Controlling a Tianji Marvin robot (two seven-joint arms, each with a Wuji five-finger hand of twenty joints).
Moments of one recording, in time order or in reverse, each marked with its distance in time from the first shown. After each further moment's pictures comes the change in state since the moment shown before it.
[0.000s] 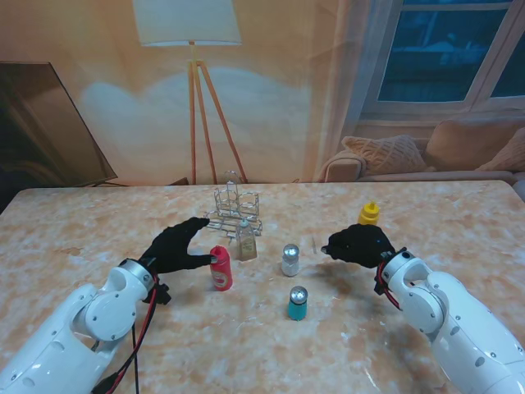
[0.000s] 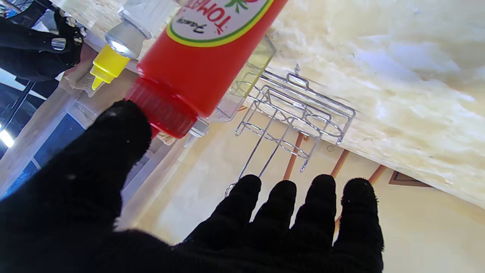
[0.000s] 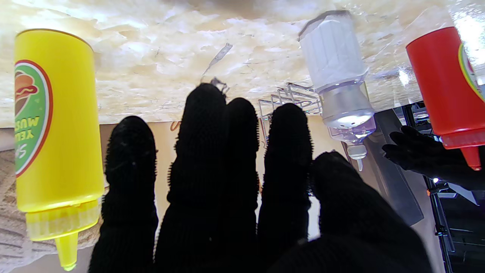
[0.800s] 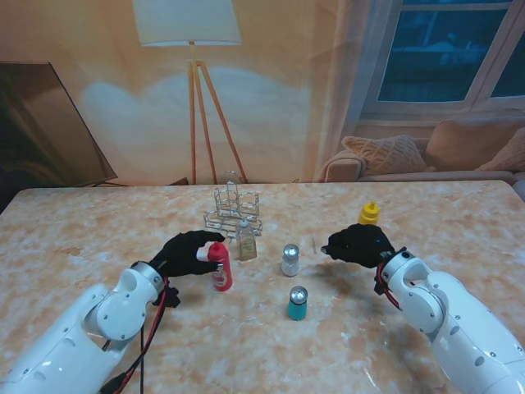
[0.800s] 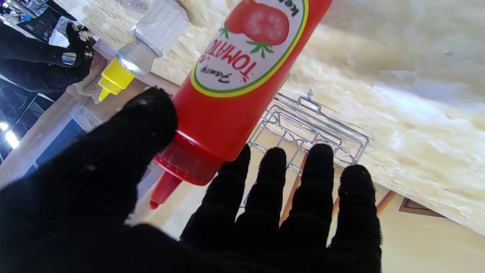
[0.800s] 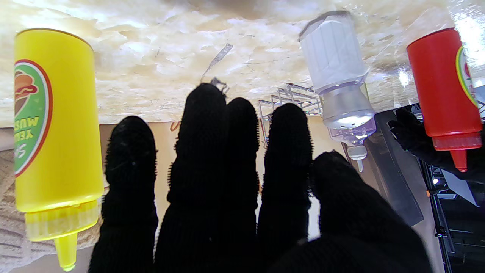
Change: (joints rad) left arm -0.038 -0.001 0.072 0.042 -0.045 0.013 0.001; right arm 0.002 0.000 -0.002 0.002 -0.002 0.001 0.001; left_hand 0.097 -0.115 0.137 -0.016 0.235 -0.171 0.123 0.115 0.210 -0.132 0.188 0.118 0.219 -0.031 0.120 0.127 0.062 -0.014 0.152 0.000; right_hand 0.000 0.000 0.000 0.000 0.000 0.000 0.000 0.000 0.000 0.000 0.000 0.000 0.000 0.000 0.000 0.000 0.000 0.000 0.000 0.000
